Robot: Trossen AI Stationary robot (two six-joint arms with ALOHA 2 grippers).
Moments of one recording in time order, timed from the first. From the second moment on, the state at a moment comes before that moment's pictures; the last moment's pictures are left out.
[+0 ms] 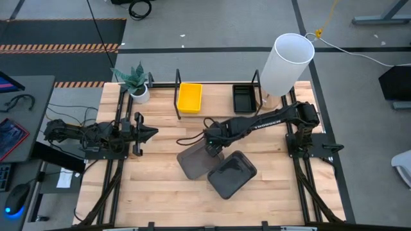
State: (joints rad) left arm -0.18 0.13 0.04 0.32 -0.31 -0.01; right arm 0.08 1.90 1.47 -0.92 0.15 0.93
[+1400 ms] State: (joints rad) left arm -0.18 0.13 0.04 0.32 -0.31 -0.01; right arm 0.04 1.96 1.43 -0.81 0.08 0.83
